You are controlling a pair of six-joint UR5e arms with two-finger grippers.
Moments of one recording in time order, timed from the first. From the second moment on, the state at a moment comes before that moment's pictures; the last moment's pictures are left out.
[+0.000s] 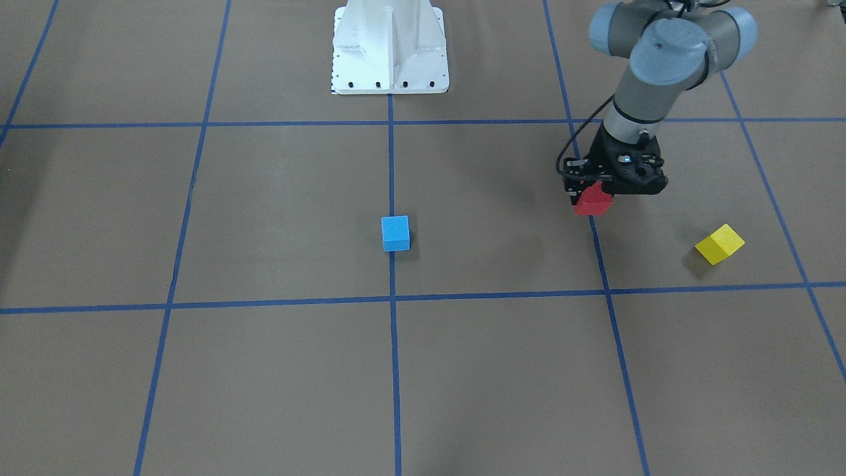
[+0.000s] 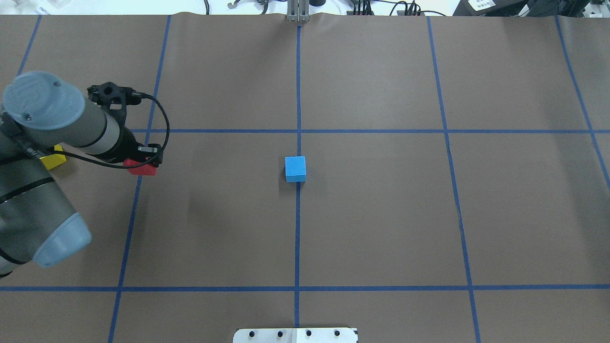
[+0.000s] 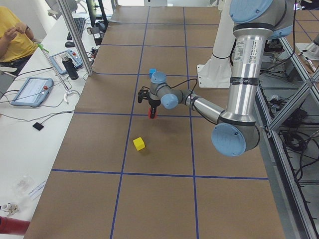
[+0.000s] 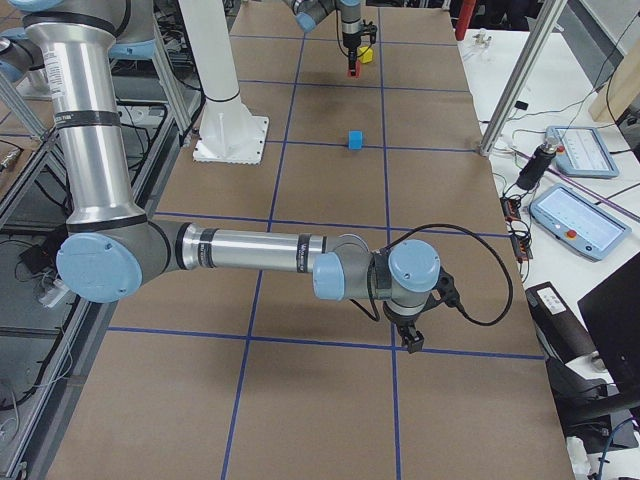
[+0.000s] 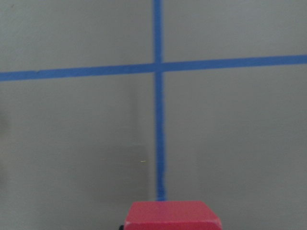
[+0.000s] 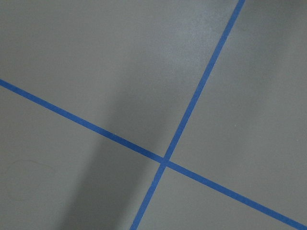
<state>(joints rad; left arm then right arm) -0.73 -1.93 -1.92 -1.56 -1.94 -0.98 1.62 -1.45 1.43 -1.48 2.41 -0.39</state>
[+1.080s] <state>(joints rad) -0.57 -2.54 -1.42 -1.48 -1.87 -1.12 1.63 -1.53 1.45 -1.48 2.31 -0.26</state>
